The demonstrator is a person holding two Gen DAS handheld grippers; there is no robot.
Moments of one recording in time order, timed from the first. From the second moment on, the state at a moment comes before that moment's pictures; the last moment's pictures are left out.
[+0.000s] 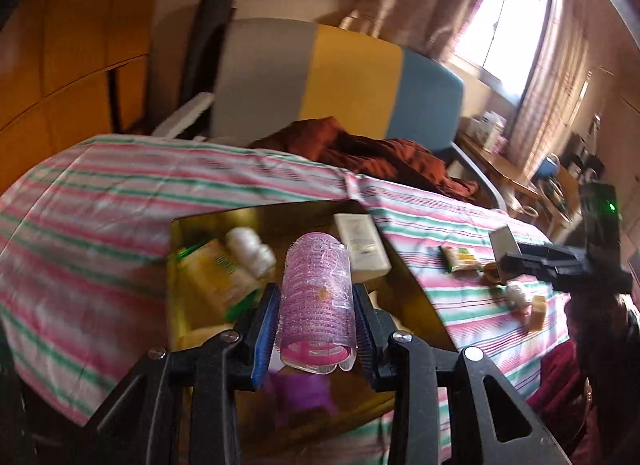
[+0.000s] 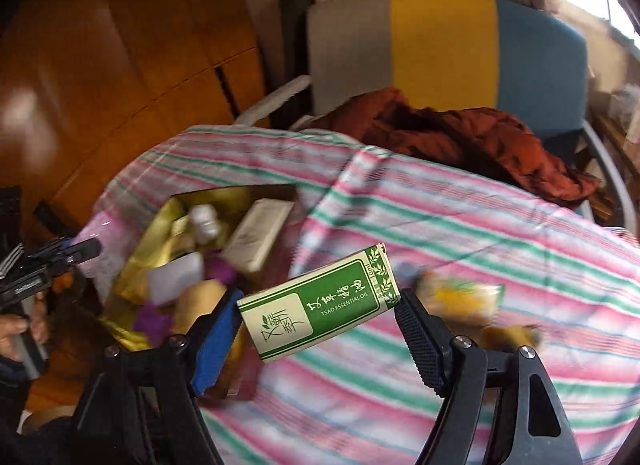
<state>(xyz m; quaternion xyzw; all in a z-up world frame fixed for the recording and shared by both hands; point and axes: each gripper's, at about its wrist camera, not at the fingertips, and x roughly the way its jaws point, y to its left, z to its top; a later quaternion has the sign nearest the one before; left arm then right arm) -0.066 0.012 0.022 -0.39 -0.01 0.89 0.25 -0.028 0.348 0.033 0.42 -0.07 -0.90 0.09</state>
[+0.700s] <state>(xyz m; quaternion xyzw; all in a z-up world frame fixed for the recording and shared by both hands) -0.044 -0.055 -0.020 -0.41 -0.09 0.87 0.24 -0.077 0.201 0.013 0.44 -0.05 -0.88 0.14</state>
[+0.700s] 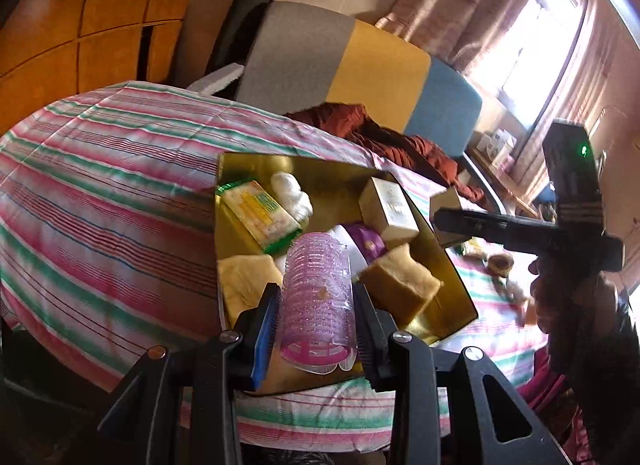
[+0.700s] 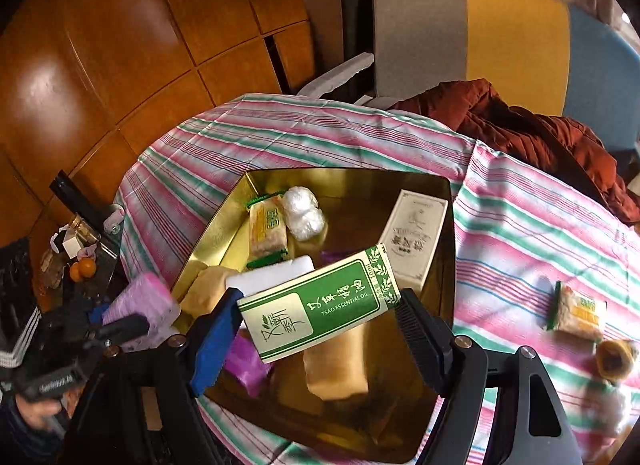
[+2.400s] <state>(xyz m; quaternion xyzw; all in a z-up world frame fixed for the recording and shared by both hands) -0.067 0.006 -0.056 -0.49 -0.12 0.80 0.32 -0.215 0.171 -0.008 0.48 -0.01 -0.86 0.16</state>
